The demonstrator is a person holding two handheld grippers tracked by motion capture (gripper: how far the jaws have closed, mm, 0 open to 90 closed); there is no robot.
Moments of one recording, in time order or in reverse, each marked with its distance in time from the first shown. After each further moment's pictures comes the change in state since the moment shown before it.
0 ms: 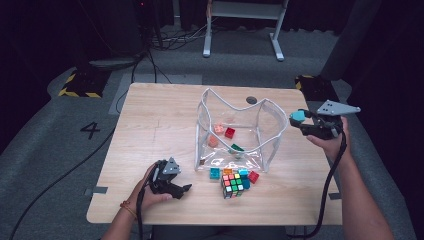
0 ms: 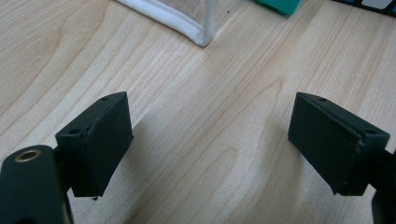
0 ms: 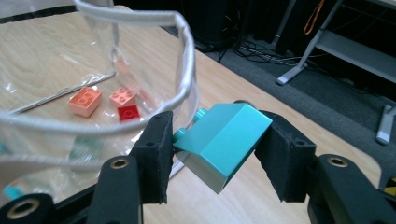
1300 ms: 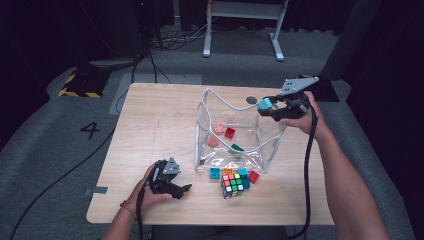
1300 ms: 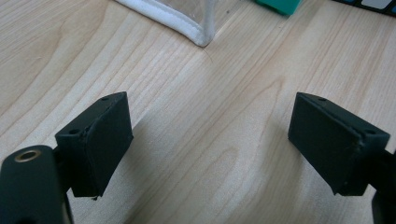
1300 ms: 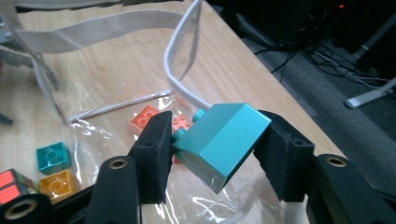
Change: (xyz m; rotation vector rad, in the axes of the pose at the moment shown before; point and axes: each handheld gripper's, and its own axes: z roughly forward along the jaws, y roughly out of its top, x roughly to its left) left arm 0.000 0.000 0.000 0.000 -0.009 0.004; right arm 0.030 0.083 0.063 0.101 0.288 -0.202
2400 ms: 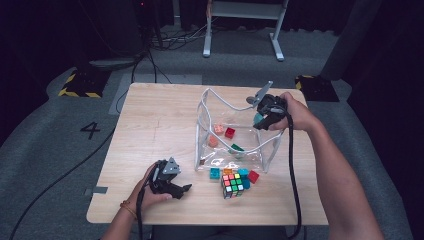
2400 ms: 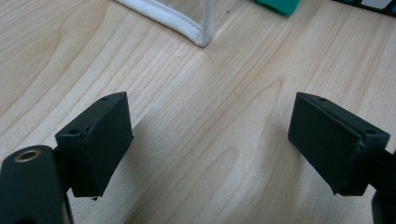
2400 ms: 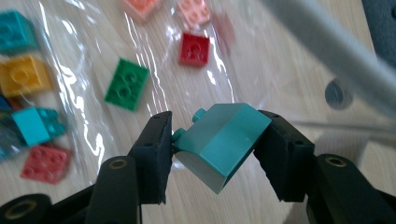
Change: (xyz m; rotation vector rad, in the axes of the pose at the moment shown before) left arm 0.000 0.000 0.000 0.000 0.000 0.001; right arm 0.005 0.008 0.062 0.543 0.064 -0.173
